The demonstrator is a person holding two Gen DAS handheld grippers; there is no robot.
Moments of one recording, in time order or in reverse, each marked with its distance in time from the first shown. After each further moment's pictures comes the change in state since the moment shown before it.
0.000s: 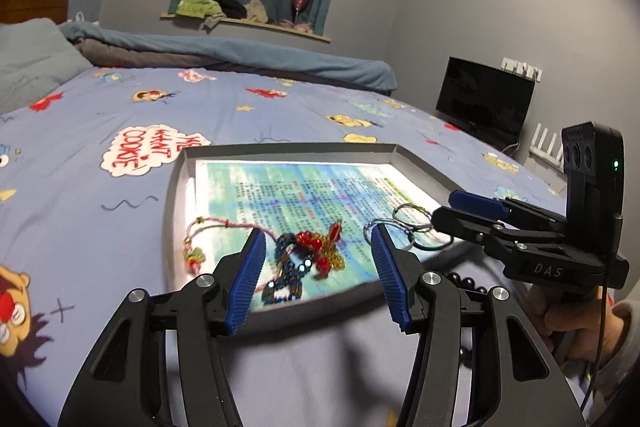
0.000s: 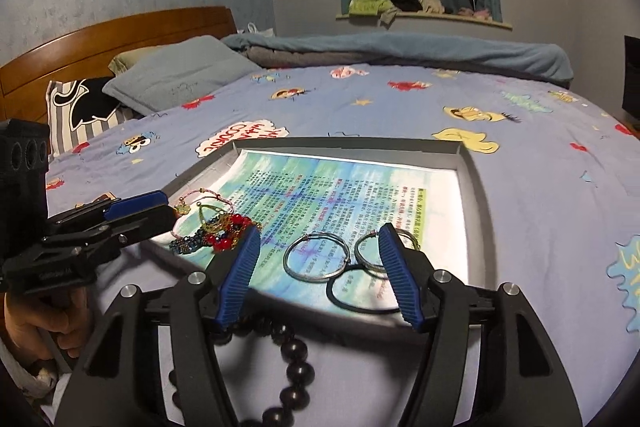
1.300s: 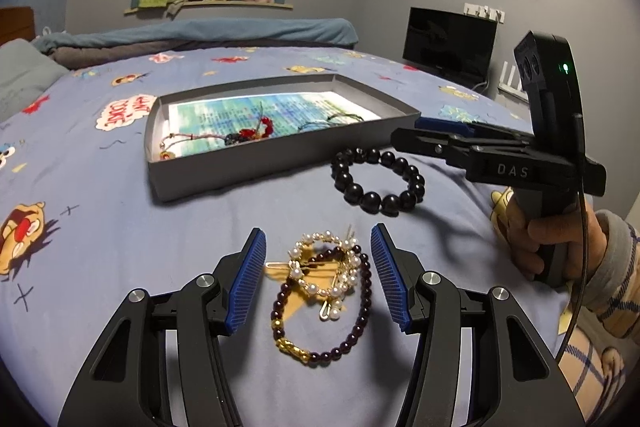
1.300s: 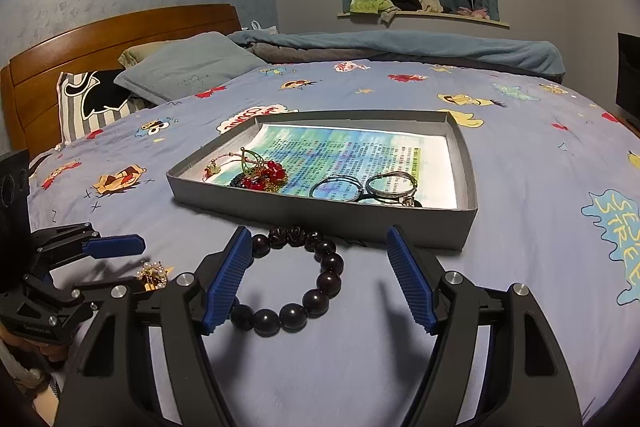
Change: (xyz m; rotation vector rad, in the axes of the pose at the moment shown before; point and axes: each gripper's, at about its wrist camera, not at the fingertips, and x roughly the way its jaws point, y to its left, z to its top) left arm -0.061 -0.048 -0.065 0.149 0.143 -0.050; right arm -0.052 0.016 -0.041 0.000 0.015 0.001
